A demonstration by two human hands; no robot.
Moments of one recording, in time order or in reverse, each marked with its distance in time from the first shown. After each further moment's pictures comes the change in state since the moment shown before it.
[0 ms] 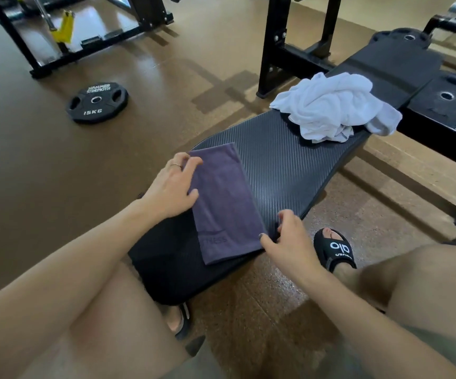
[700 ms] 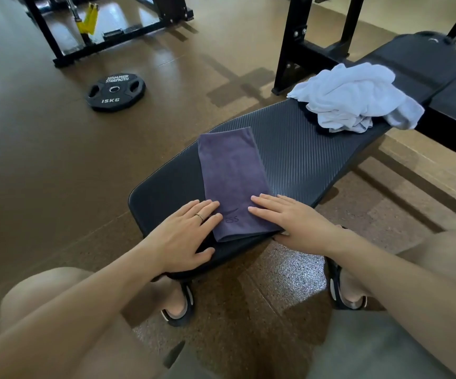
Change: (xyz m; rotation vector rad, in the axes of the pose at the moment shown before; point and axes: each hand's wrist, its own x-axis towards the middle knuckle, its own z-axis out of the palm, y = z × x) left_hand -0.125 0.028 0.039 0.294 -0.208 0.270; right_hand 0.044 0.031 -0.006 -0.609 -0.279 -0.889
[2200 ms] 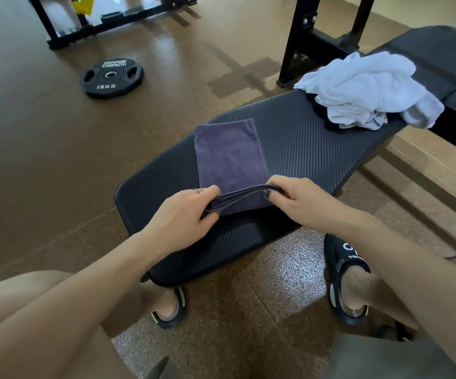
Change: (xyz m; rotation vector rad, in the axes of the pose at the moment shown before) left_hand 0.037 0.001 -0.008 -0.428 0.279 -0.227; right_hand 0.025 -0.001 -0.047 0.576 0.112 0.327
